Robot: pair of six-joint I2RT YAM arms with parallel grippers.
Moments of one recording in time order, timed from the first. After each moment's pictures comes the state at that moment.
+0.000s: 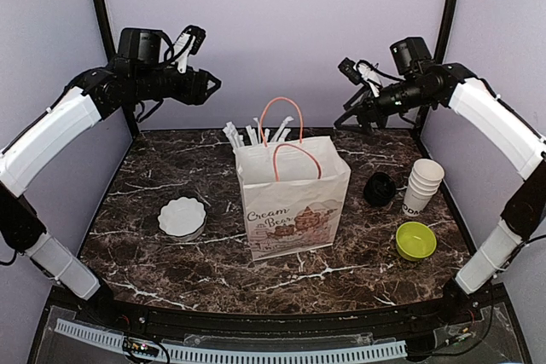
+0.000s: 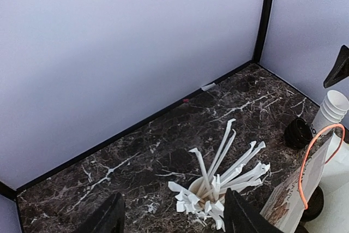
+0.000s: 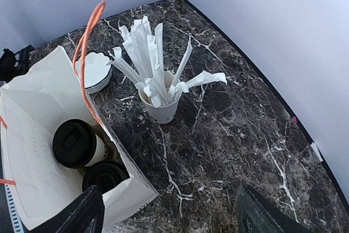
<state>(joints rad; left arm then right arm) -0.55 1.47 1.67 -0.54 -0.01 0.06 0.43 1.56 1.71 -0.87 -0.57 -0.45</state>
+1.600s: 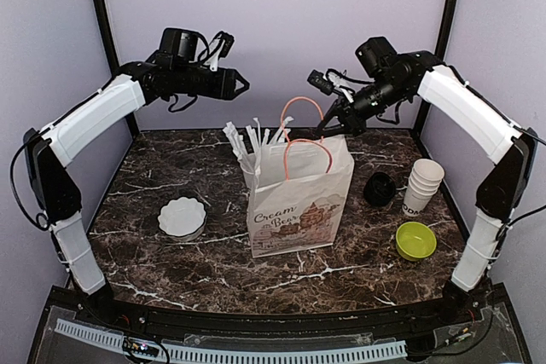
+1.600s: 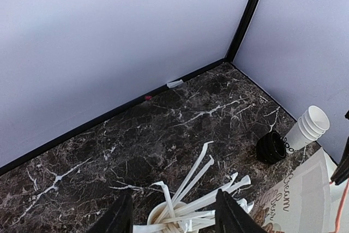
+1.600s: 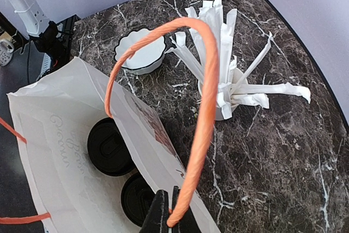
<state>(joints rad) -0.53 1.78 1.88 -0.52 0.20 -0.10 0.54 1.79 1.98 -1.14 -0.66 -0.54</state>
